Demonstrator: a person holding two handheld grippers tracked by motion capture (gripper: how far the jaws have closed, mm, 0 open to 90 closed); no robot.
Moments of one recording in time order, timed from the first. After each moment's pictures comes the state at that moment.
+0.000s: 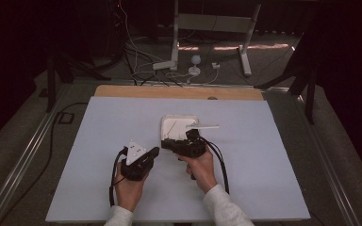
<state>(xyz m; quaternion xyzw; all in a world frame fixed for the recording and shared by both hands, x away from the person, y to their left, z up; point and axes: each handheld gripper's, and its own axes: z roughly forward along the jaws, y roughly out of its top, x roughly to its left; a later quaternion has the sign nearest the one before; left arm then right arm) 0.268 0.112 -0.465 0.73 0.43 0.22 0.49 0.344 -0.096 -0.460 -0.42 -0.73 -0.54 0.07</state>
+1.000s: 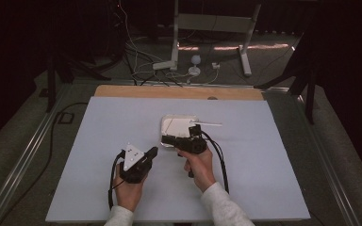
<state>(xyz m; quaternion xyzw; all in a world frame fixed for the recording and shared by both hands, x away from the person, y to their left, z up) 0.263 0.113 -0.473 0.72 0.42 0.25 0.50 0.350 -0.098 -0.457 -0.45 -0.68 -0.56 0.11</state>
